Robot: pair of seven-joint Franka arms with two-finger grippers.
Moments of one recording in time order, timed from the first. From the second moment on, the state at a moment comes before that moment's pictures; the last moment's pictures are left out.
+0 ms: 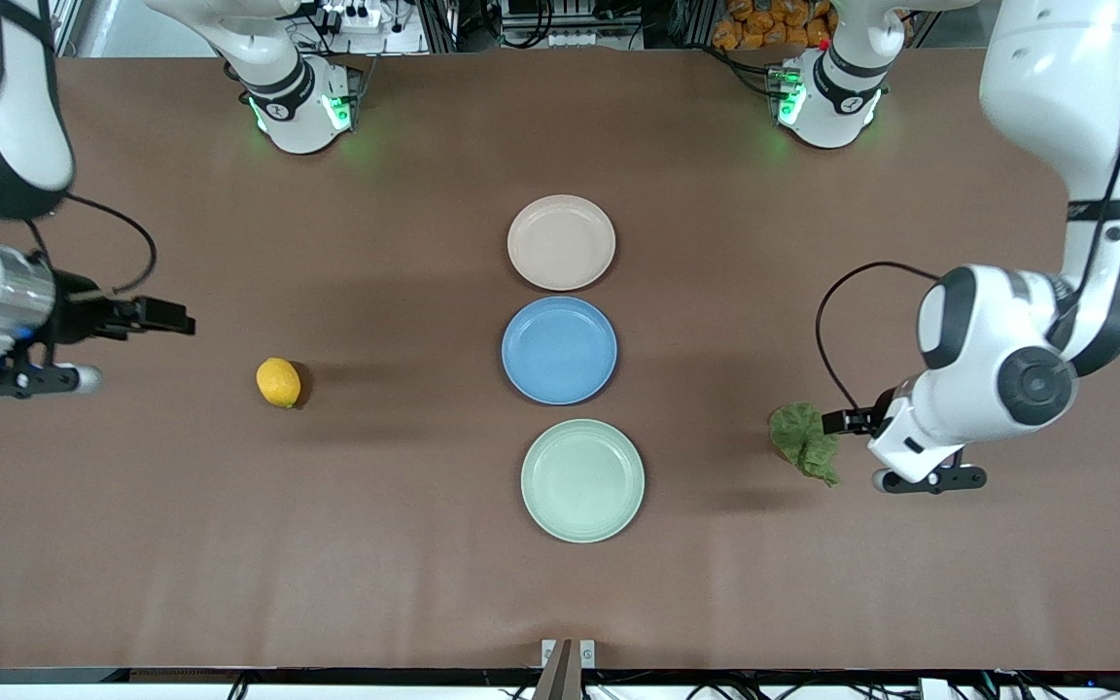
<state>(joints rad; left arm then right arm) -0.09 0.61 -0.08 -1.52 0.05 2.02 -0.23 -0.06 0.25 0.05 -1.63 0.12 1.68 -0.03</state>
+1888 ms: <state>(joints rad) -0.11 0.80 -0.08 -1.51 0.08 2.23 -0.24 0.02 0.51 0.06 -1.92 -0.06 2.16 -0.18</state>
